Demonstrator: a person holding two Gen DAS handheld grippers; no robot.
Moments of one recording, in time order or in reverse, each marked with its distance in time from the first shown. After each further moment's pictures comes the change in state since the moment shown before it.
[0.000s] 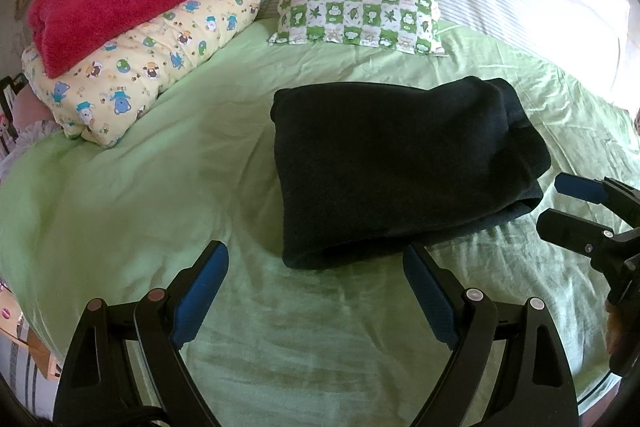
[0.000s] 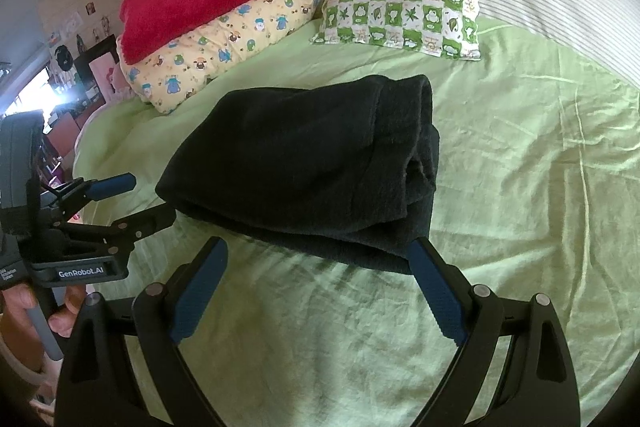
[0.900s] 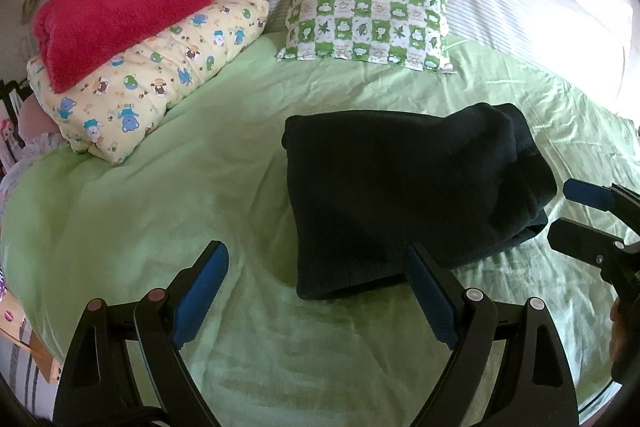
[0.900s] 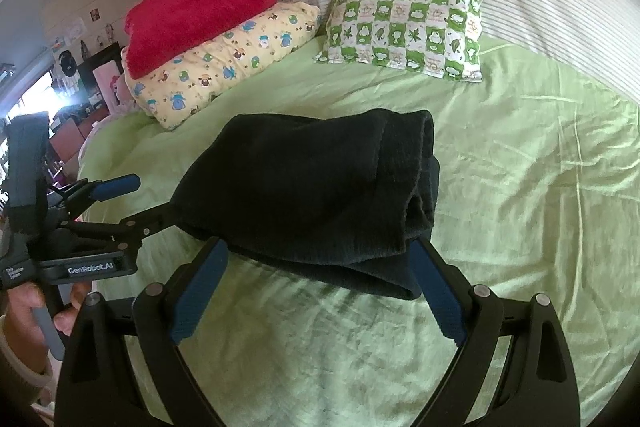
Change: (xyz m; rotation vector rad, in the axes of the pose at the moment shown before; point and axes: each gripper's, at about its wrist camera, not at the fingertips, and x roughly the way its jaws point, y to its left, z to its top) left arm -0.002 0.003 0.019 -0.012 -0.030 0.028; right arm -0.004 0.004 0.016 -0.011 -0.036 0.006
